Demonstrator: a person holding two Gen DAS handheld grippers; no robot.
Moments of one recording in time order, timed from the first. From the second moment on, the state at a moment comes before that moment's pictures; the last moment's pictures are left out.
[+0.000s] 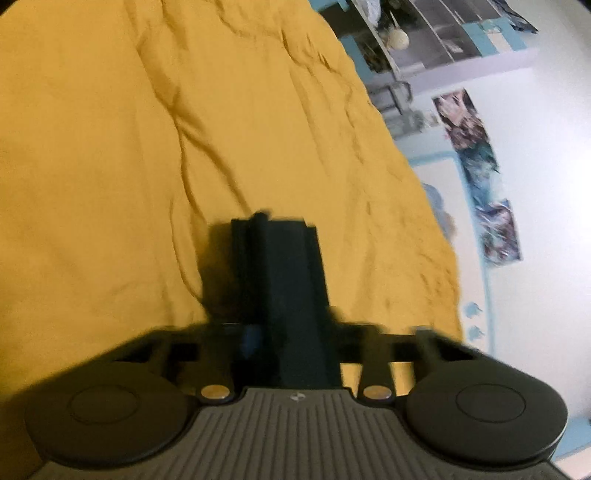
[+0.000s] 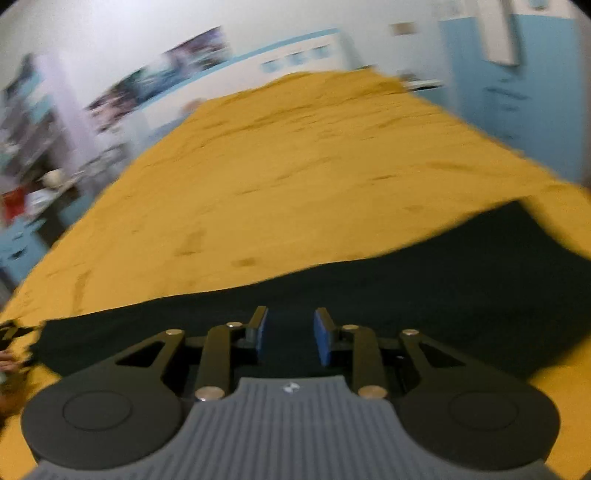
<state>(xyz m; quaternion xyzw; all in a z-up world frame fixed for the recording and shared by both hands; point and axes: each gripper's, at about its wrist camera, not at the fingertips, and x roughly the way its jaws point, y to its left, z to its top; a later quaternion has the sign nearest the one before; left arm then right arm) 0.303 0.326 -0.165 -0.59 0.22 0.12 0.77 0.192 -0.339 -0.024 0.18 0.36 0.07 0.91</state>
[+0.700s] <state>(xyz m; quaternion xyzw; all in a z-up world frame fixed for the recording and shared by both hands) 0.307 0.249 -0.067 -0.33 0.24 0.02 0.91 0.257 -0.098 -0.102 -0.04 0.41 0.23 0.88</state>
